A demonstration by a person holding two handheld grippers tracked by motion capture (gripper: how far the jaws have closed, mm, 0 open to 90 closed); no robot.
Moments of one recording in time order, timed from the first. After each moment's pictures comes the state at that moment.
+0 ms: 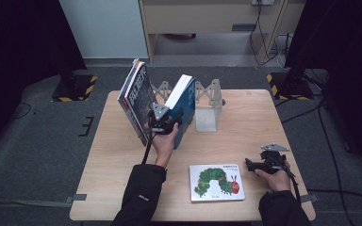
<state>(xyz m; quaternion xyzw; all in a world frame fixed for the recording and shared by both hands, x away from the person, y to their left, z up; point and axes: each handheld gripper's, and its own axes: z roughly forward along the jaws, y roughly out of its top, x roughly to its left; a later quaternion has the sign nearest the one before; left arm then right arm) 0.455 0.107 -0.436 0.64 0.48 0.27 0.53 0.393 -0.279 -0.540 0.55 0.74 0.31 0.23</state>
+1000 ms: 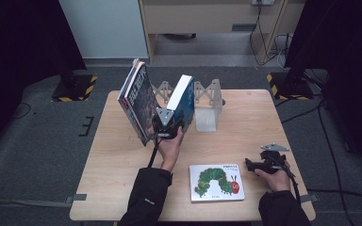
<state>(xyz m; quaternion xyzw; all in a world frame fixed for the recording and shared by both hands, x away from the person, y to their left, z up) 0.448 0.087 -0.439 0.63 0.50 0.33 0.50 0.393 -0.279 -0.540 0.55 0.74 0.31 0.23</state>
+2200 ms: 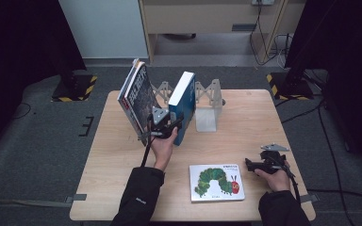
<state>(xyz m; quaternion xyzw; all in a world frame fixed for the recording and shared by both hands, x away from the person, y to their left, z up) 0.452 0.106 -0.440 0.64 0.48 0.26 0.54 0.393 -0.279 -0.540 0.55 0.74 0.31 0.23</state>
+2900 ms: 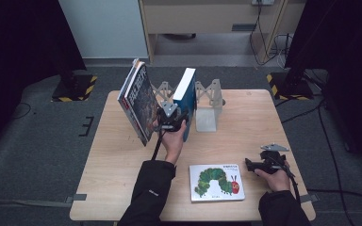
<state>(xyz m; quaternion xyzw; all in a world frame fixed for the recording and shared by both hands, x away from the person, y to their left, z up) 0.472 0.077 -0.436 0.63 0.51 0.29 0.51 0.393 -0.279 -0.540 0.55 0.74 0.30 0.23</state>
